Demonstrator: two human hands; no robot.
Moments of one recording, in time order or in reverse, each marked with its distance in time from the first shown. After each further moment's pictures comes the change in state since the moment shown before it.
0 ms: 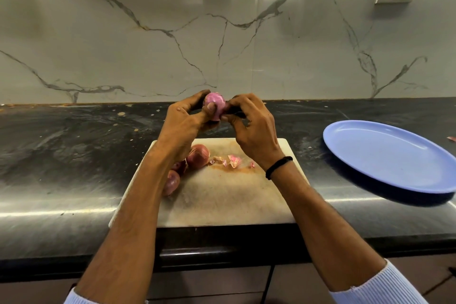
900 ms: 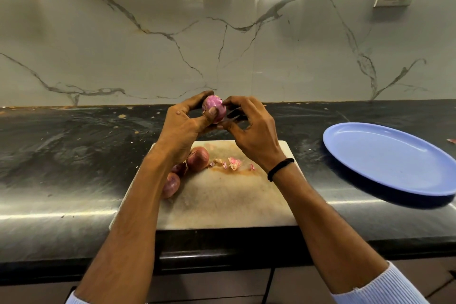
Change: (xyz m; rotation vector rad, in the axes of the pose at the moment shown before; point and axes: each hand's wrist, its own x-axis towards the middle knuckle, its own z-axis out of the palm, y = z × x) left_hand 0.002 -0.003 -0.004 0.020 -0.029 0.035; right_hand 0.000 -0.003 -0.004 0.022 -0.040 0.008
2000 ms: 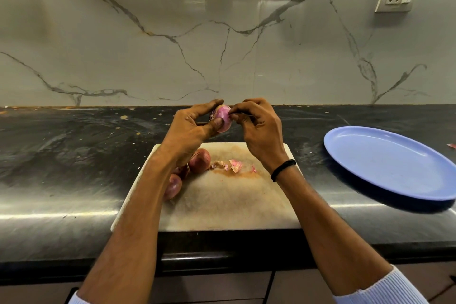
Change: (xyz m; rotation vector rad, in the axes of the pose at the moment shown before) left_hand 0.001 -0.005 -0.002 0.125 -0.070 0.019; right_hand 0.004 0.004 -0.001 0.069 0.087 0.102
